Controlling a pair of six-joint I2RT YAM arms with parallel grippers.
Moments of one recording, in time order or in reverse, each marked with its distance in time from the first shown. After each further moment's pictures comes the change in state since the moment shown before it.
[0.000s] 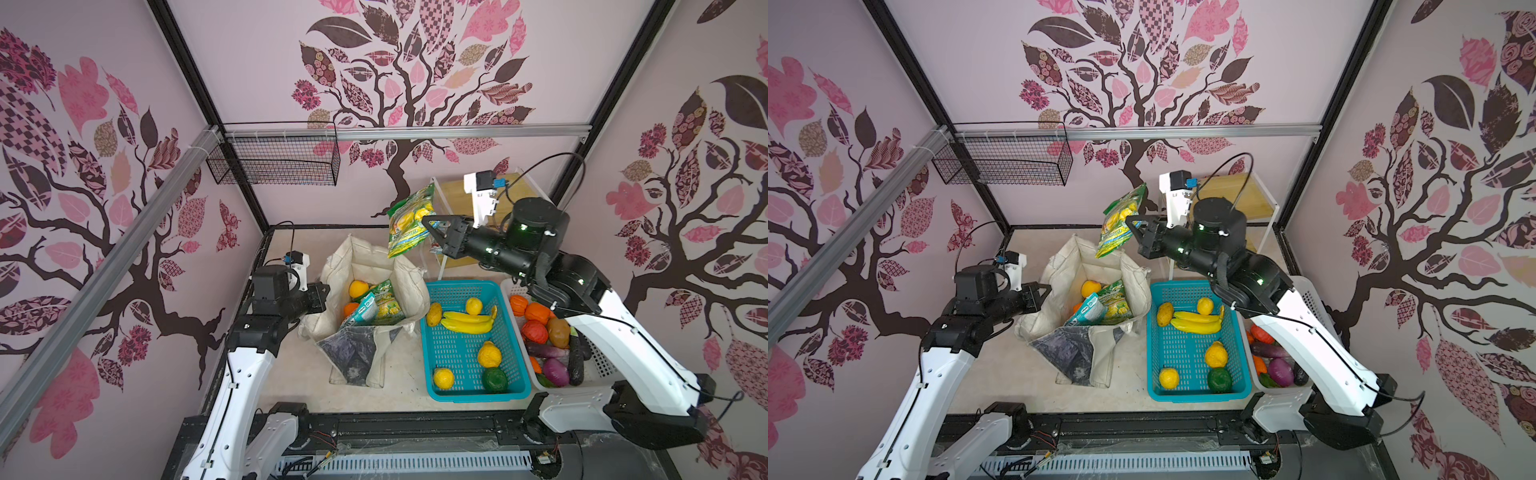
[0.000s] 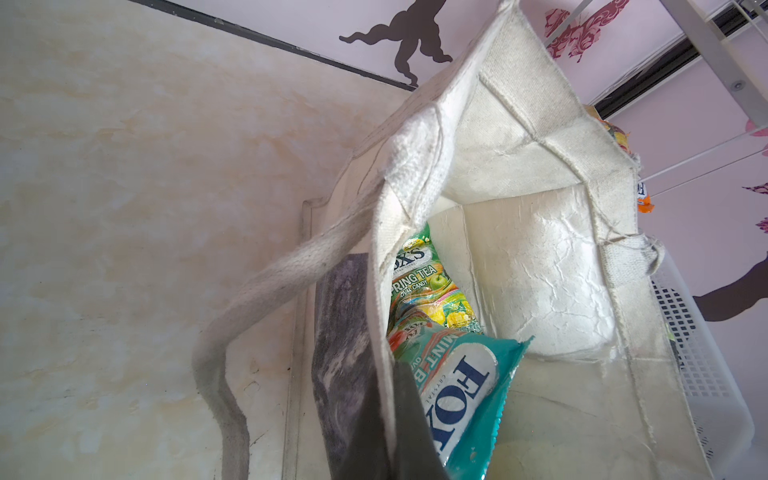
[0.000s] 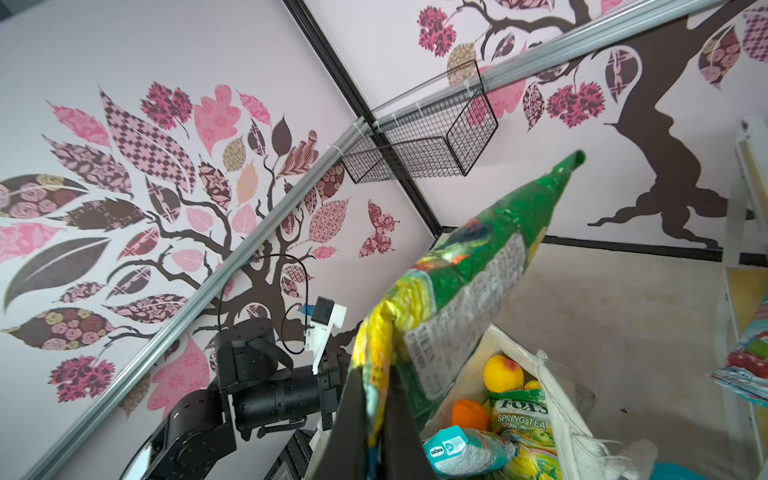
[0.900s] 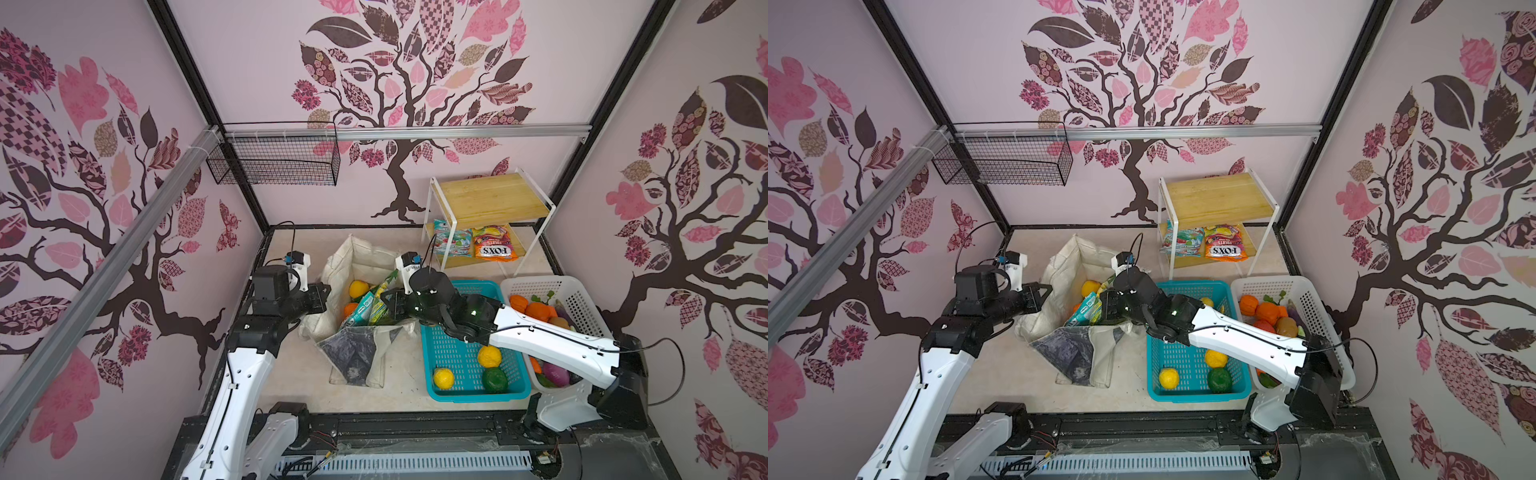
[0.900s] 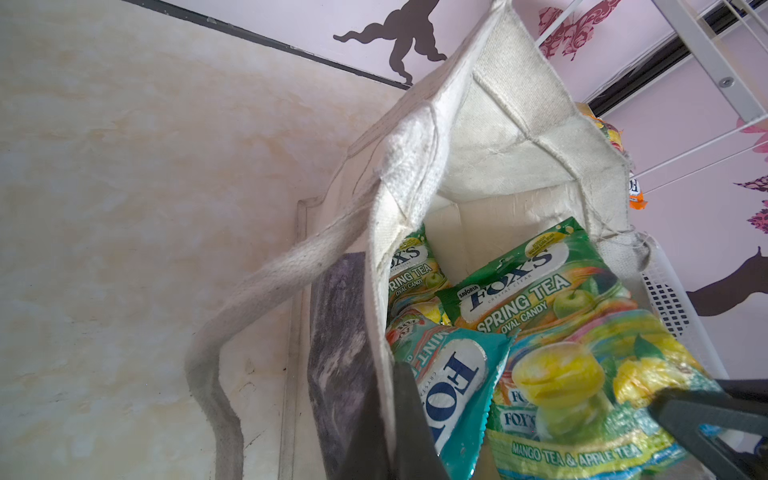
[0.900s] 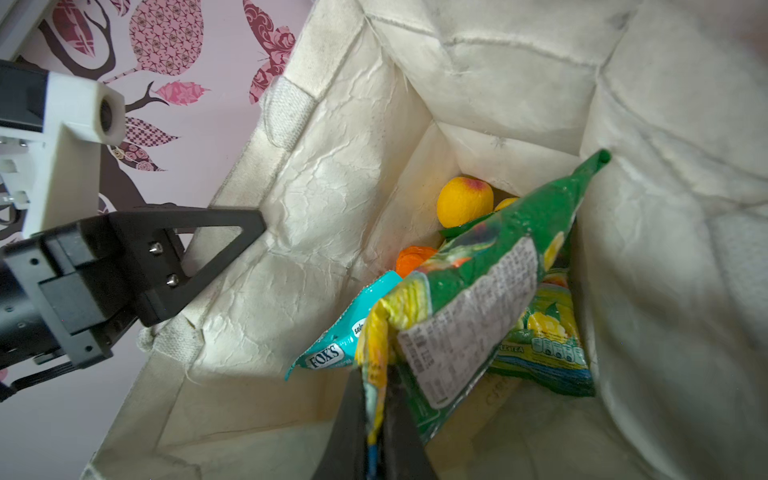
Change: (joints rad) left arm -0.006 -0.001 0.000 0.000 0.008 0.000; right arm 0.181 0.104 -0.499 0.203 0.154 0.172
